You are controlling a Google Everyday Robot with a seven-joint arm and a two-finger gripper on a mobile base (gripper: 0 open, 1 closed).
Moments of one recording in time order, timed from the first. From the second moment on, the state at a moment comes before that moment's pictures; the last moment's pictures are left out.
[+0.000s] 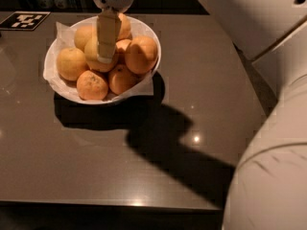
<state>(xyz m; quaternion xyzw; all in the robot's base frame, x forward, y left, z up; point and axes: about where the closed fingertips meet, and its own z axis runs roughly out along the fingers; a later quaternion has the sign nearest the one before) 0.585 0.102 0.989 -0.71 0.68 0.02 0.17</state>
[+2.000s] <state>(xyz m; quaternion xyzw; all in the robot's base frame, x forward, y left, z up) 0.605 0.122 0.942 -0.72 0.68 0.04 0.13</state>
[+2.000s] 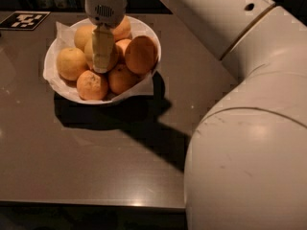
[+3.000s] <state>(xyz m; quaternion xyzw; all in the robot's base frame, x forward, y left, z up) 0.608 0.126 0.932 -0.72 0.68 0.05 0.12</state>
